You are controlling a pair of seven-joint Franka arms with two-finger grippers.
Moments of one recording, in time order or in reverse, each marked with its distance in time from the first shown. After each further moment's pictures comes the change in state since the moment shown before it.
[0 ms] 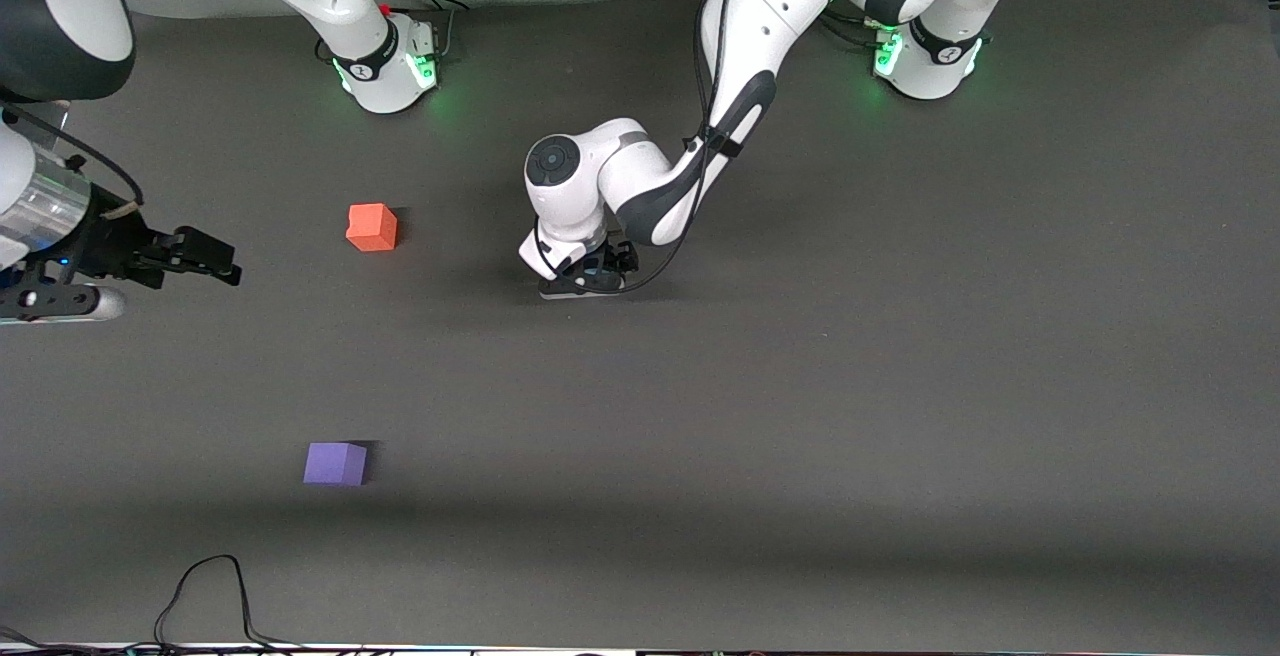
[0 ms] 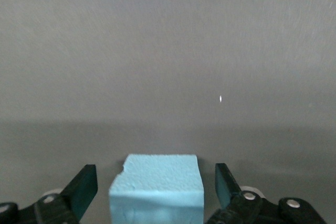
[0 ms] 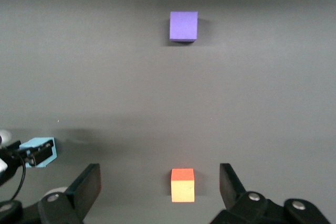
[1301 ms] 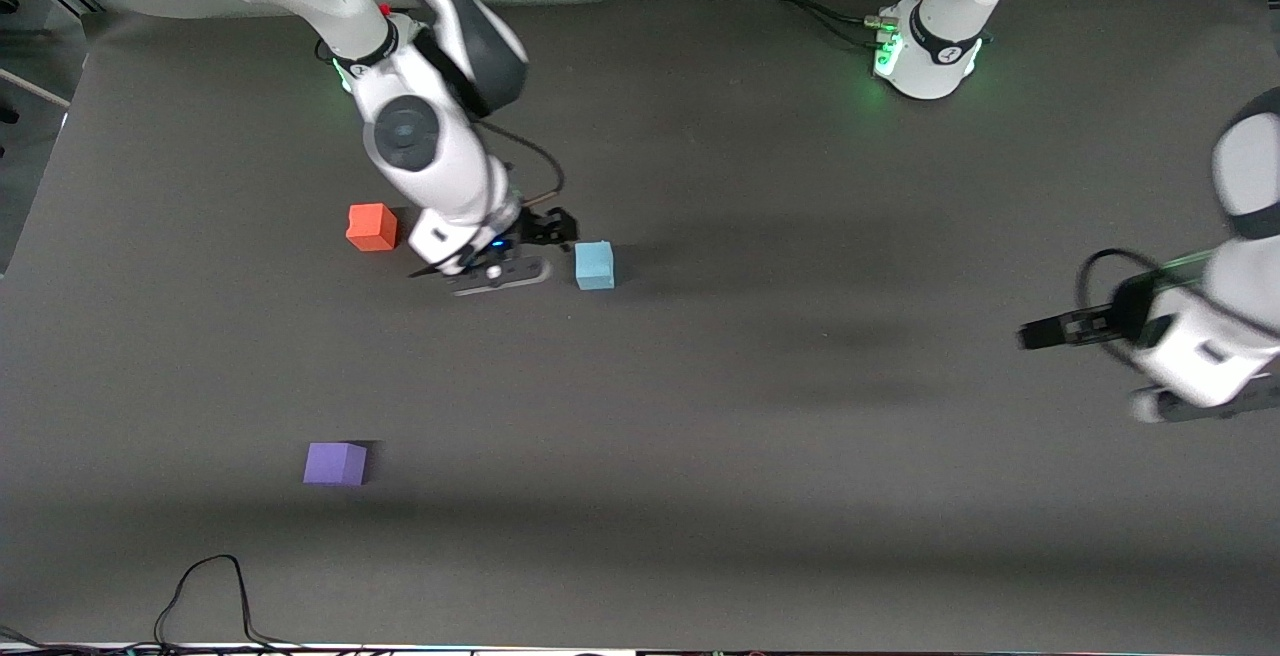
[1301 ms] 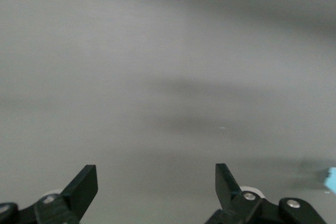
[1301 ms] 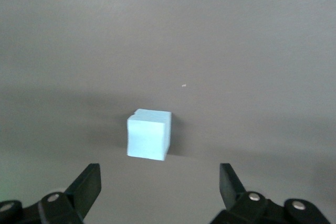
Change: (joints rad) left arm 0.958 -0.626 -0.008 -0.173 -0.158 -0.576 0.907; right arm 0.582 0.165 0.006 -0.350 0.133 0.534 0.390
